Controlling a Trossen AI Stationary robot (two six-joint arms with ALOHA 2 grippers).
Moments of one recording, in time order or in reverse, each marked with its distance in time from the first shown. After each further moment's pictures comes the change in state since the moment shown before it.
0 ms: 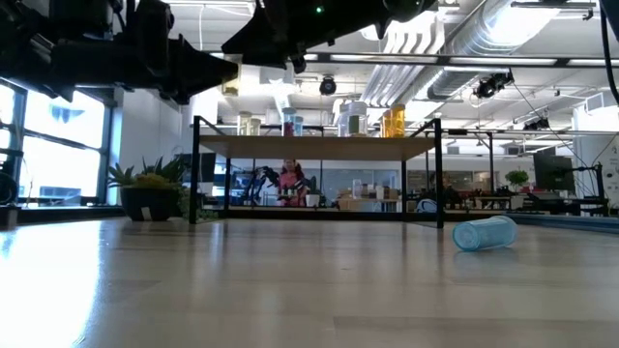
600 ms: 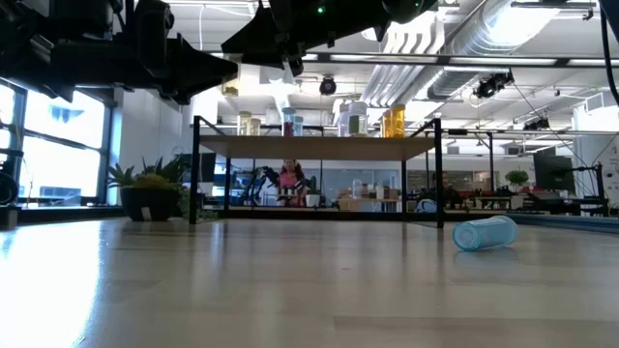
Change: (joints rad) left arm 0.003 0.000 0.000 -0.002 0.018 0.000; right arm -0.004 0.000 0.000 -0.011 -0.083 0.023
